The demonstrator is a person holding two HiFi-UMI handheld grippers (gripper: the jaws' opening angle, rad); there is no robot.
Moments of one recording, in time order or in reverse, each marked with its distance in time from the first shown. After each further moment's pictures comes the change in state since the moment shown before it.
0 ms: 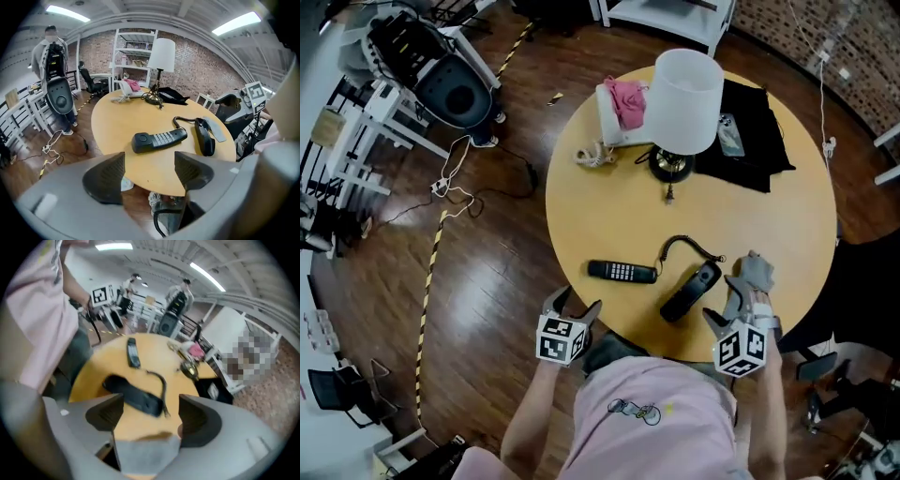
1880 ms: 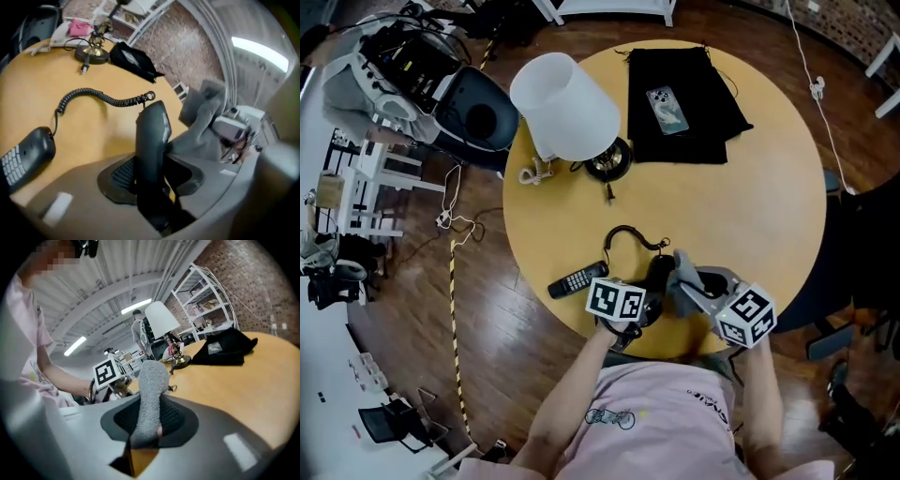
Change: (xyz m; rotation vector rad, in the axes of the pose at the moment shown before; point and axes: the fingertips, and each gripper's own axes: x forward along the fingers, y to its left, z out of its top) left arm 0.150 -0.256 0.058 -0.158 0.366 -0.460; right arm -0.019 -0.056 -0.054 0.907 -0.528 0.322
